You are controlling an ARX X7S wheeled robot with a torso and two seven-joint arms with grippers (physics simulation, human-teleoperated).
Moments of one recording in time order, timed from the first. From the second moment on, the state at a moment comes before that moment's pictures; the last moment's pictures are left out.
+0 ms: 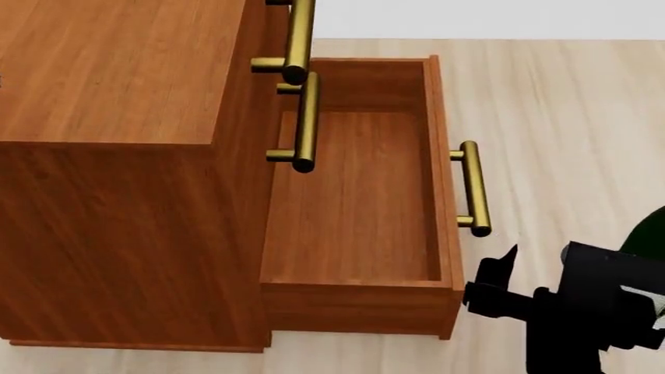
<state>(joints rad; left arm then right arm) -0.81 -0.41 0.03 0.72 -0.41 -0.74 -0.25 0.58 0.27 -0.01 0.43 0.32 0.32 0.17</state>
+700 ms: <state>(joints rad) -0.83 -0.41 0.04 0.72 -0.42 -0.74 -0.26 0.69 0.20 -0.07 0.63 0.31 0.24 0.11</state>
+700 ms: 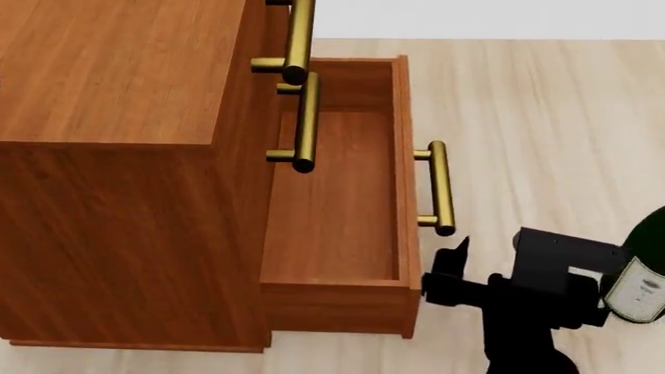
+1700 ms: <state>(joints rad) -0.84 -0.43 0.02 0.73 -0.45 -0.76 -0.27 0.80 0.02 -0.36 0.81 0.42 0.16 0.07</state>
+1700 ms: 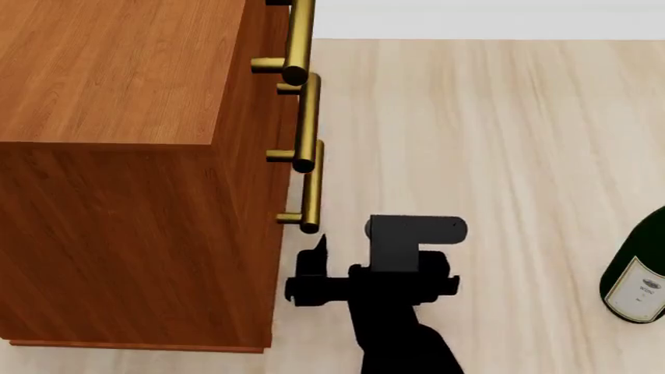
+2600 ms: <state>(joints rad) -0.85 -0.44 0.01 0.77 -0.49 -0.78 -0.29 0.72 0.26 -0.78 0.38 0.87 0.13 0.37</state>
